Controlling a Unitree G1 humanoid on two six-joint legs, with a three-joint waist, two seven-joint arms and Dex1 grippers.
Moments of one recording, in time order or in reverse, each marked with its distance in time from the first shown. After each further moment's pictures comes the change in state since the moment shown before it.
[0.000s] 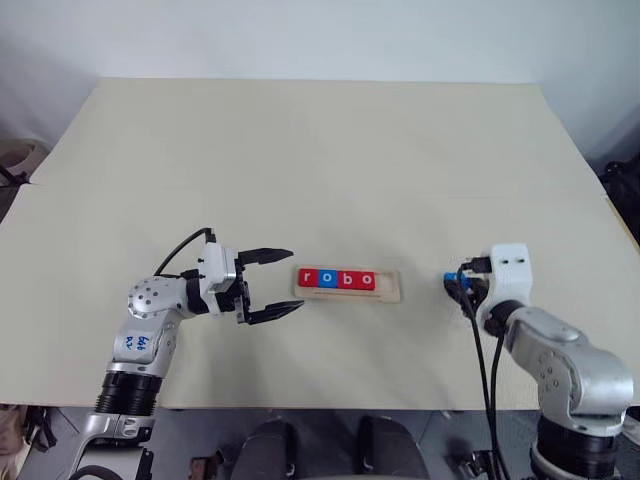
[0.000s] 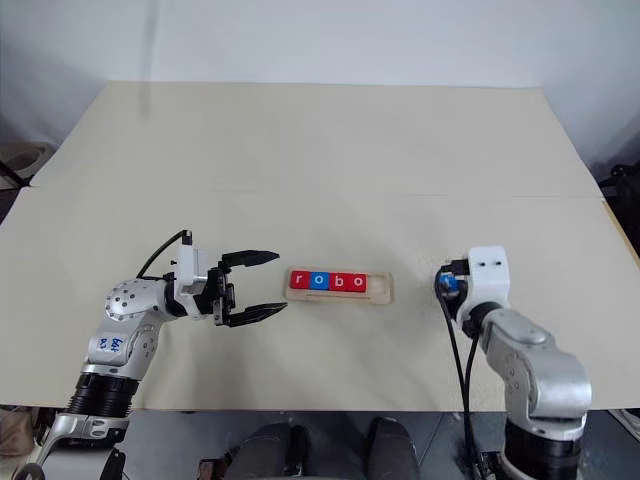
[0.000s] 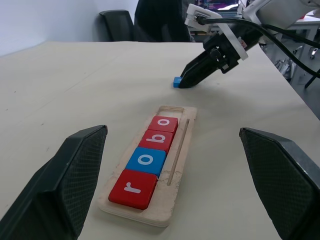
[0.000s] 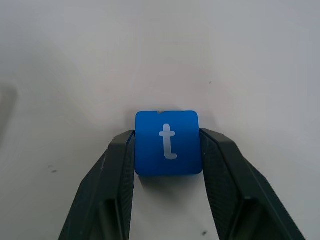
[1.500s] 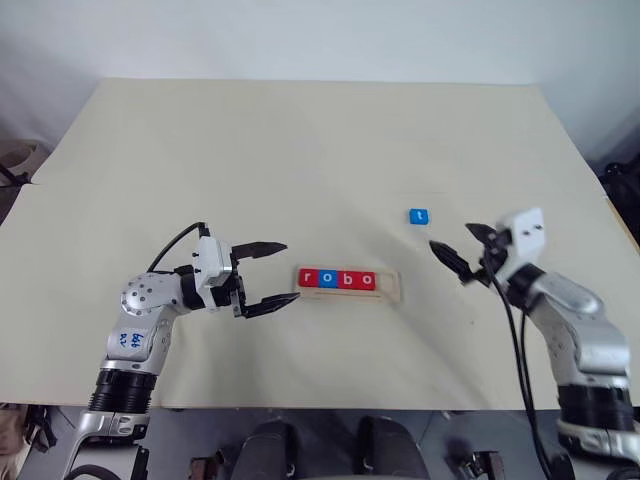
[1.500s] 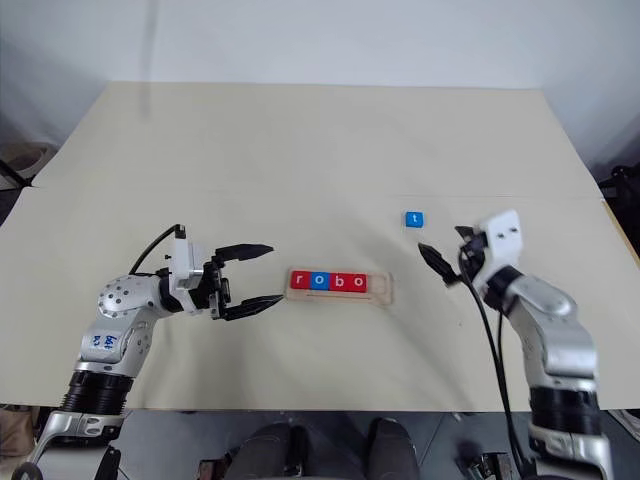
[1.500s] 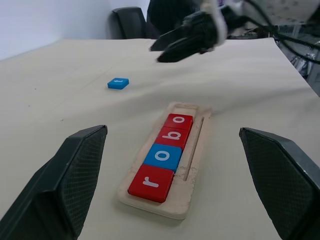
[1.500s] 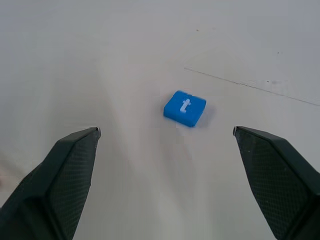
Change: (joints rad) left arm -0.007 0.021 0.010 -0.005 0.000 0.006 0.048; right arm -0.273 -0.196 0.115 0.616 0.007 -0.676 0.349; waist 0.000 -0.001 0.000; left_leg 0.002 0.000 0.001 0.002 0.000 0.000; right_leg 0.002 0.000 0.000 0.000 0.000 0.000
